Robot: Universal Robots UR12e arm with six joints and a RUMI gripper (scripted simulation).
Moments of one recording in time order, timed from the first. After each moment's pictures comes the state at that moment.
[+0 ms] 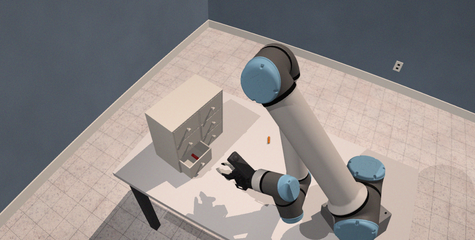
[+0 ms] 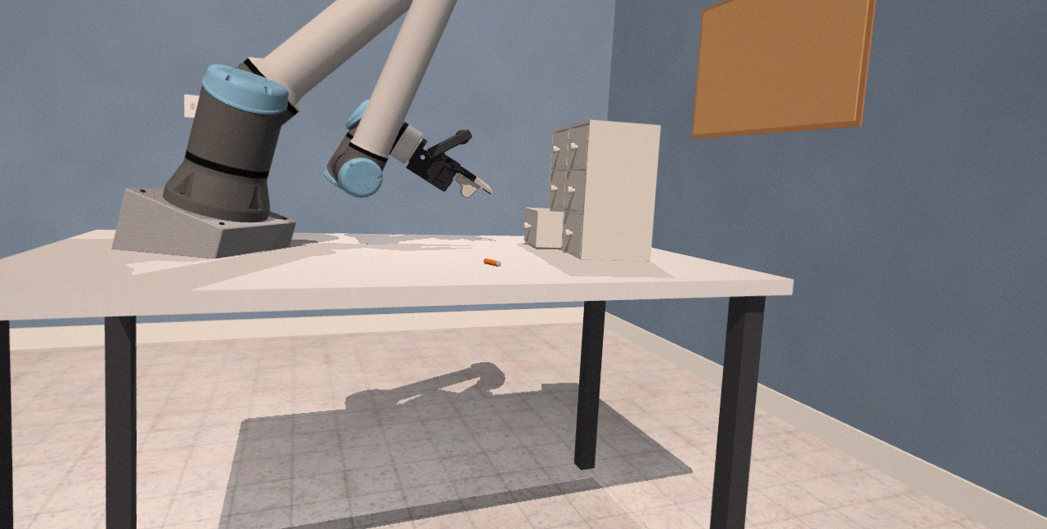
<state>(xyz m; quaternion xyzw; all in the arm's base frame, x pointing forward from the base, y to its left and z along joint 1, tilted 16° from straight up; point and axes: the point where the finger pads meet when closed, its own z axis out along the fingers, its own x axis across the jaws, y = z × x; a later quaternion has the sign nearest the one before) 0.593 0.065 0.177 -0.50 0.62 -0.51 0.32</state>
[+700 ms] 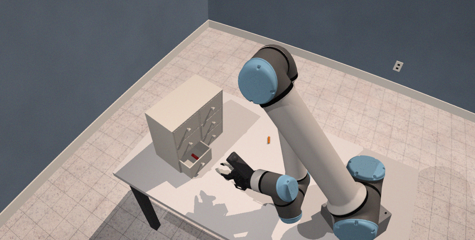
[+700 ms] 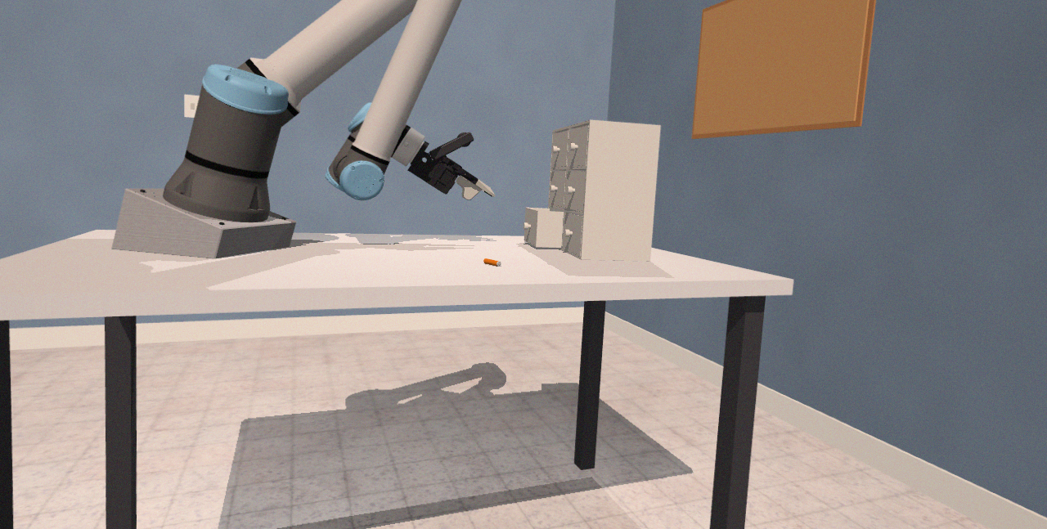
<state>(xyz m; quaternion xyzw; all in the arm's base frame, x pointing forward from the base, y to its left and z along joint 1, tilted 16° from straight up) 0.599 0.063 0.172 -0.50 0.62 -0.51 0.32</state>
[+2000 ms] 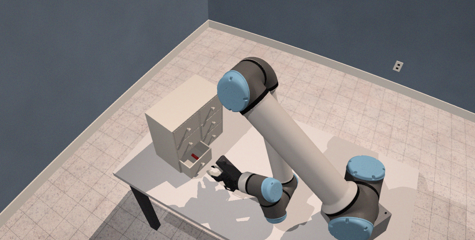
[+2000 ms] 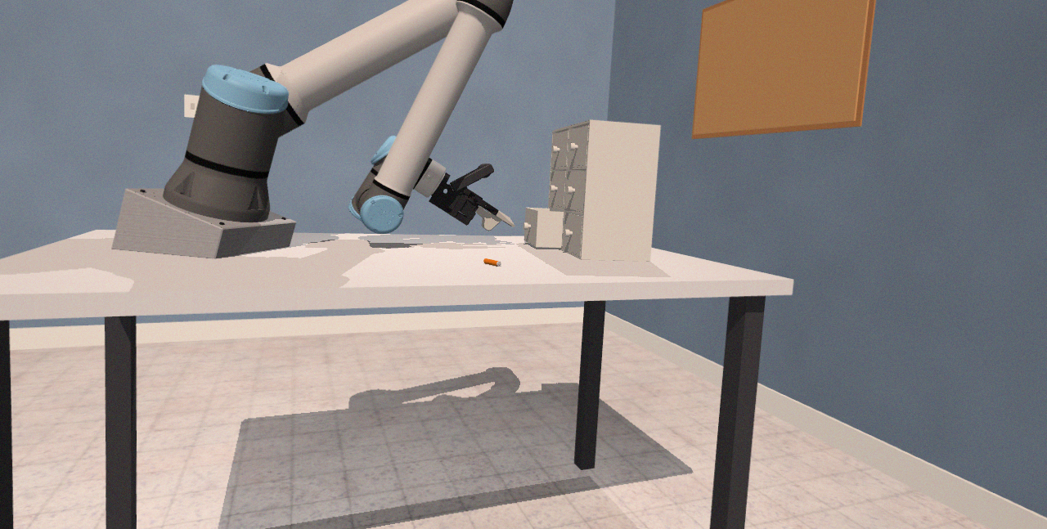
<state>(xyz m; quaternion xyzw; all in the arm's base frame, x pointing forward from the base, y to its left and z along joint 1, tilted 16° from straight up) 0.667 0.035 0.112 -0.50 0.62 -0.51 0.32</state>
